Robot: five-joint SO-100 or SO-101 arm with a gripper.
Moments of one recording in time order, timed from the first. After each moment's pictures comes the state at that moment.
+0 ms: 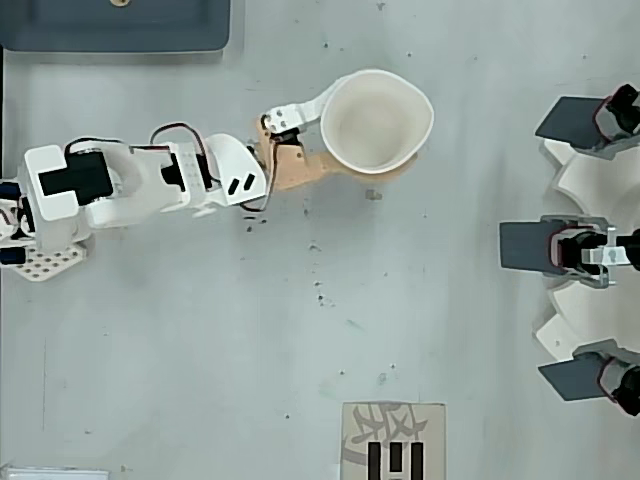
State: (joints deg) arm -21.1 66.2 133.4 -77.3 -87.6
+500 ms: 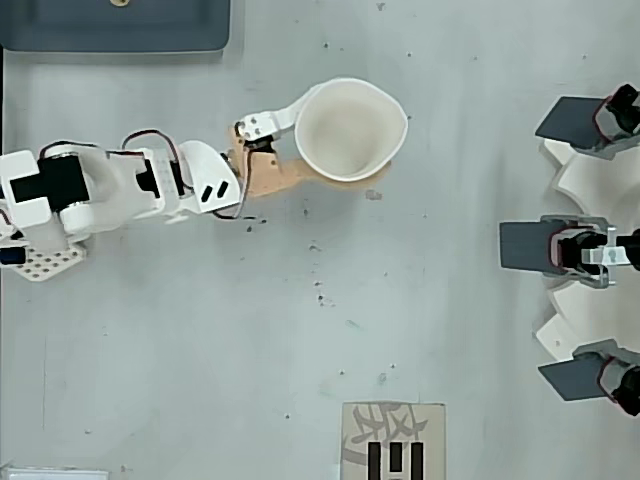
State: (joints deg) arm -21.1 75.1 146.8 -79.0 -87.6
